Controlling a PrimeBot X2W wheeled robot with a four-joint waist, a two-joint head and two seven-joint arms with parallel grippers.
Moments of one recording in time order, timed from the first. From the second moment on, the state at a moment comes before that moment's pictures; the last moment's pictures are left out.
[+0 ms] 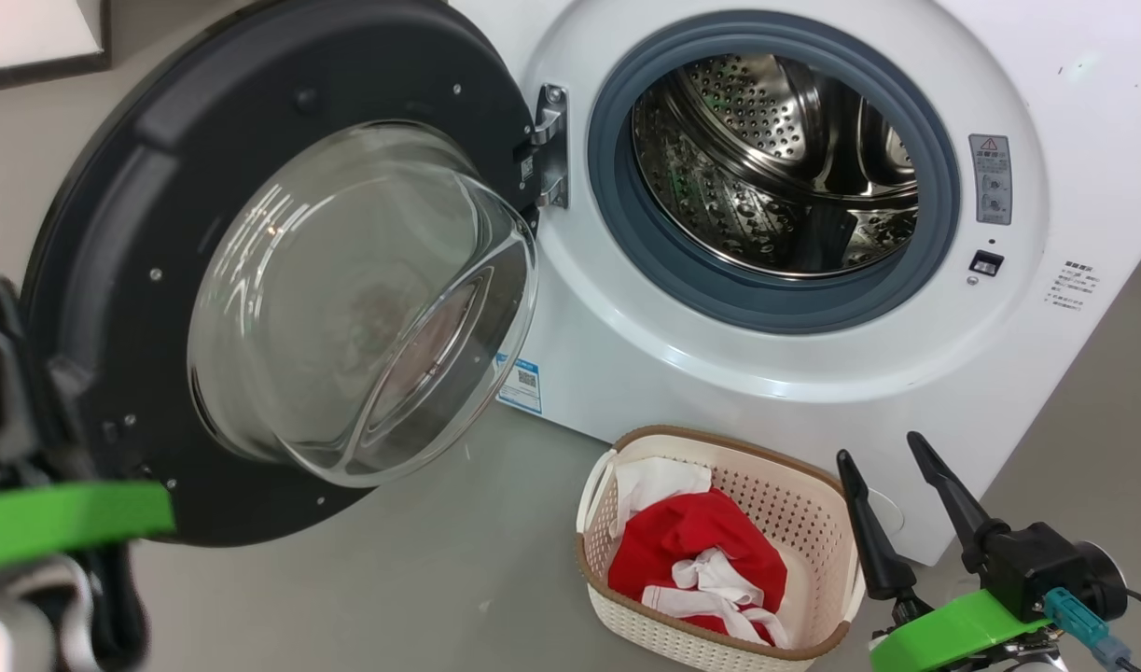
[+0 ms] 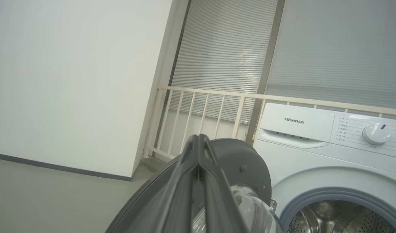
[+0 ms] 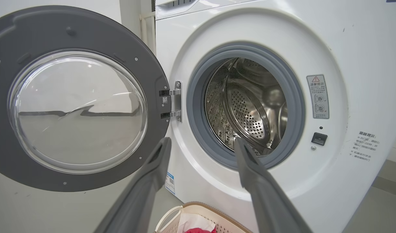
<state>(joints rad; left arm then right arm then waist) -0.24 0.21 0.08 -0.10 -0.45 0.22 -0.18 -0.01 -0.04 0.03 0.18 0.17 0.13 -0.26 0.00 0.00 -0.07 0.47</state>
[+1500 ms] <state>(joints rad) -0.84 0.34 0.40 0.86 -1.07 0.15 0.50 0.01 -0.04 0.02 0.17 0.13 0.13 -0.25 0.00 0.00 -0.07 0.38</state>
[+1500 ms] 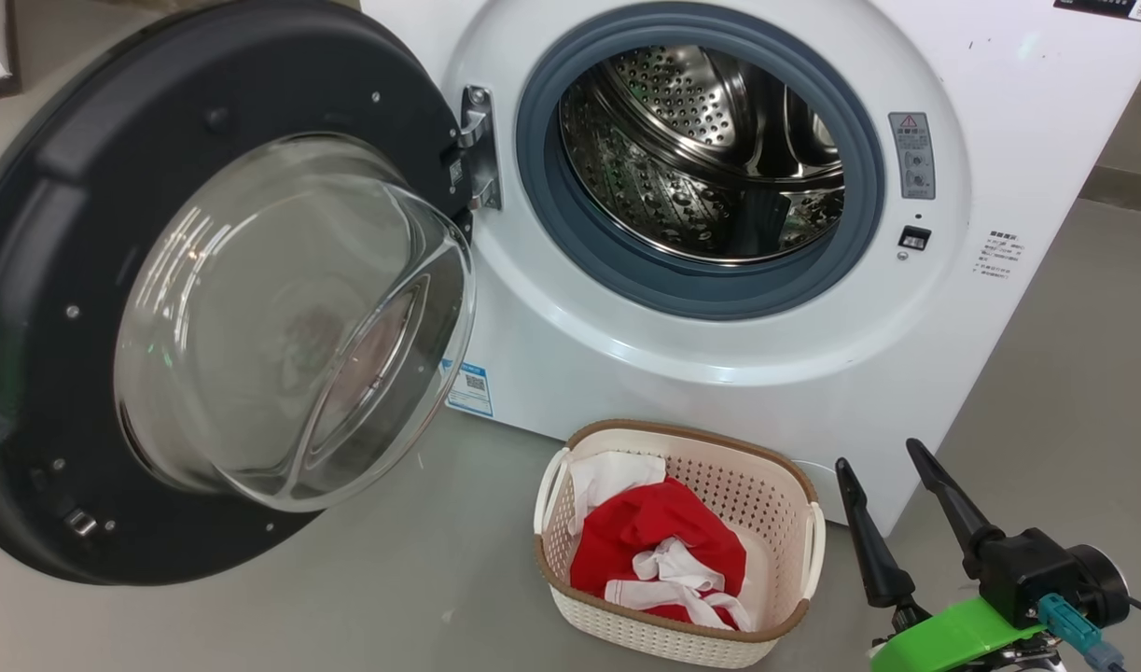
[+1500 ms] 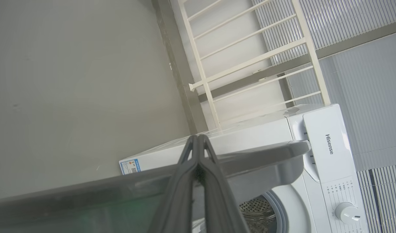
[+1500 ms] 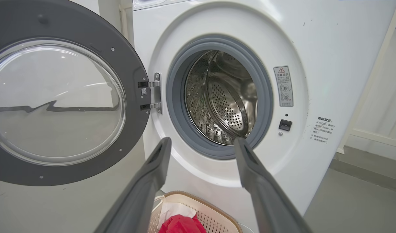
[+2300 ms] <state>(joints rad) -0.70 0.28 0.47 0.72 -1.22 0.08 0.70 0.01 -0.04 0.03 0.19 0.14 0.13 -0.25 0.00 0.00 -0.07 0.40</state>
